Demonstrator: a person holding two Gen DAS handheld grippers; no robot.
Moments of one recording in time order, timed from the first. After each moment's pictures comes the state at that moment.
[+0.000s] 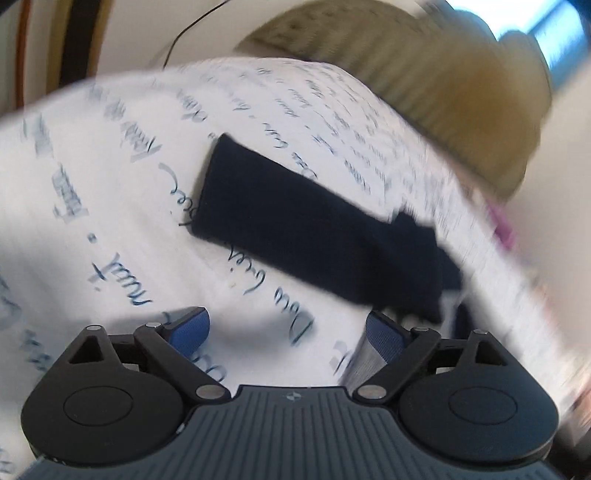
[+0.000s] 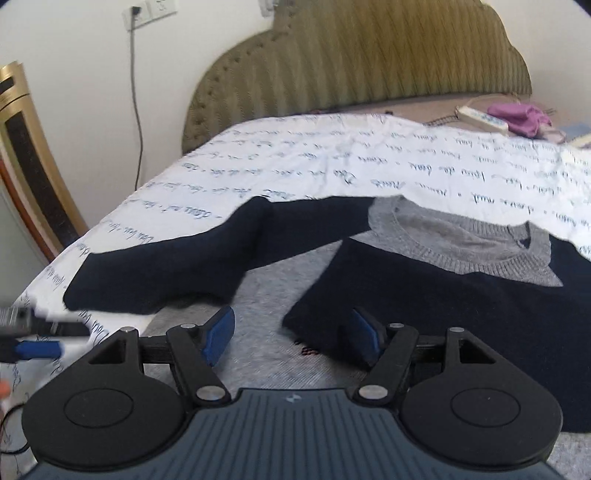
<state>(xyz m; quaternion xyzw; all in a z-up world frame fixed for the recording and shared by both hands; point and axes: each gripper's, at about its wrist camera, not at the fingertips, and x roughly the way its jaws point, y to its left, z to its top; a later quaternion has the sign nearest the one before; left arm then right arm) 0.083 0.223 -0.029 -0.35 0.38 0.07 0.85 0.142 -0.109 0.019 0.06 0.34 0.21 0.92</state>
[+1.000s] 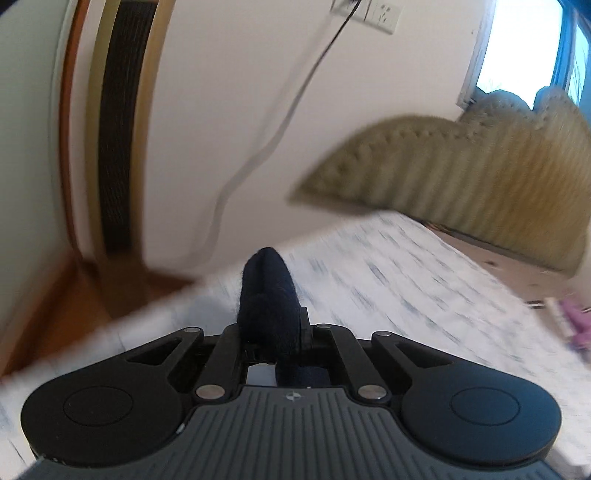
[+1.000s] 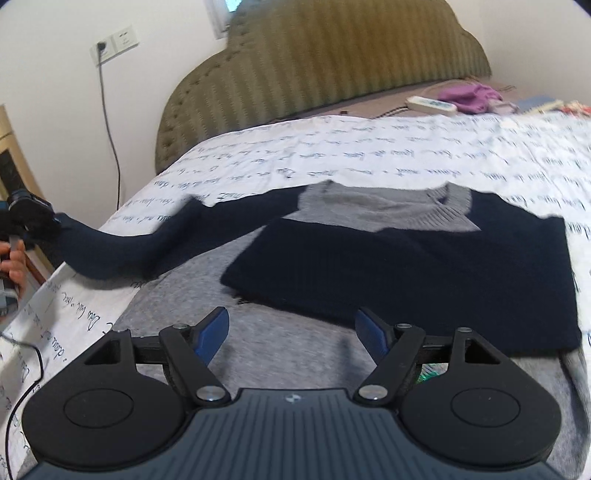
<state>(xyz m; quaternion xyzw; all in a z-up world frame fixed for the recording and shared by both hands) 0.186 0.277 0.065 -0.17 0.24 0.26 0.92 0.097 -0.187 0.010 0.12 0.34 0.16 0.92</state>
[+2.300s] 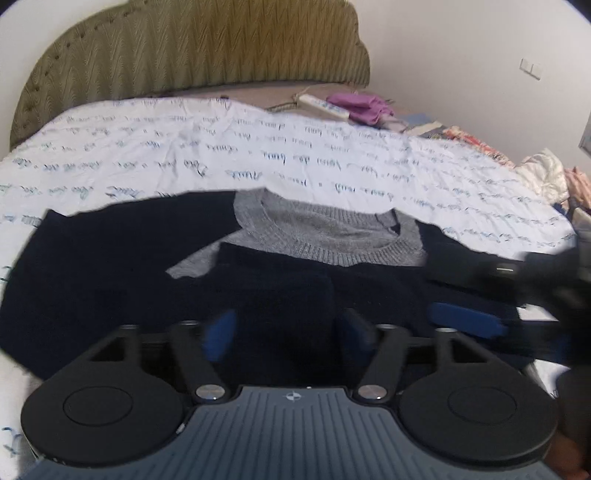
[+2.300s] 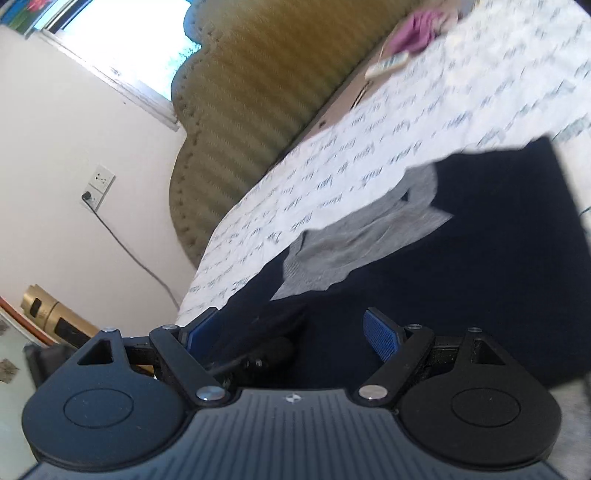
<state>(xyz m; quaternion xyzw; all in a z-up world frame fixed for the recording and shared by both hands) 0.162 -0.026 -0.019 -0.02 0.36 -0.13 0.92 0.162 -0.295 -0.021 0.40 0.32 0.21 0.83</state>
